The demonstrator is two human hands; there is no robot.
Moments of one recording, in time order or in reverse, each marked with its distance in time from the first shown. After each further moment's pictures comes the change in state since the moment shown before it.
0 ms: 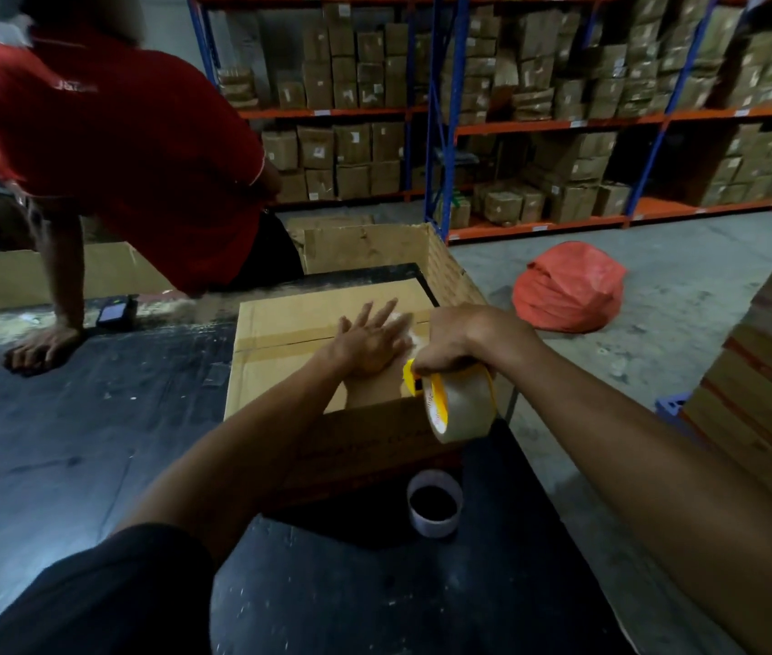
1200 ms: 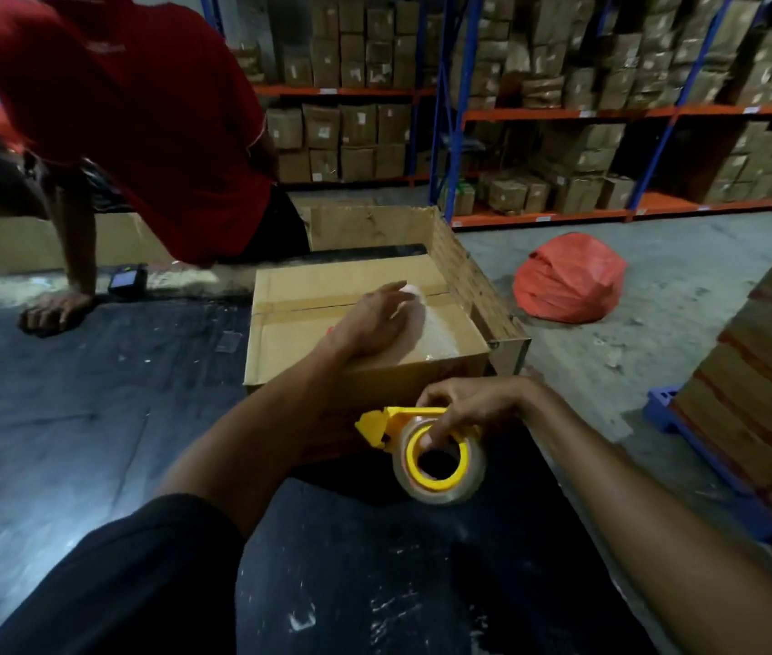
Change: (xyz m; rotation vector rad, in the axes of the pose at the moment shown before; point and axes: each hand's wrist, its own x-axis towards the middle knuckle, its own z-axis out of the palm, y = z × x) left_hand -0.035 -0.009 0.013 -0.399 0.316 0.117; right_hand 0.021 0.043 0.119 0.492 -0.426 -0.286
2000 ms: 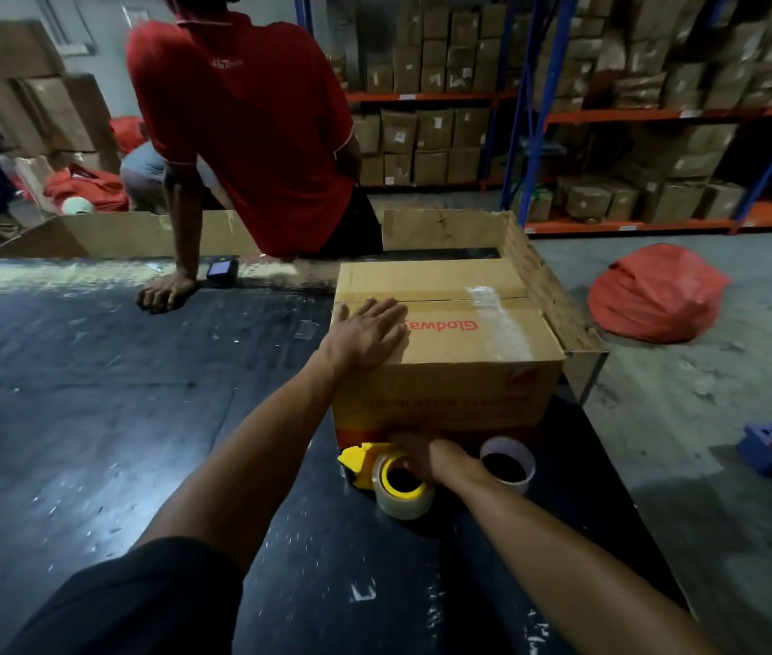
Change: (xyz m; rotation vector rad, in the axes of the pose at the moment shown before) left_hand -0.089 -0.070 -0.047 0.368 -0.106 -0.226; right_hand 0.130 -0.020 0.139 -0.484 0.165 -0.051
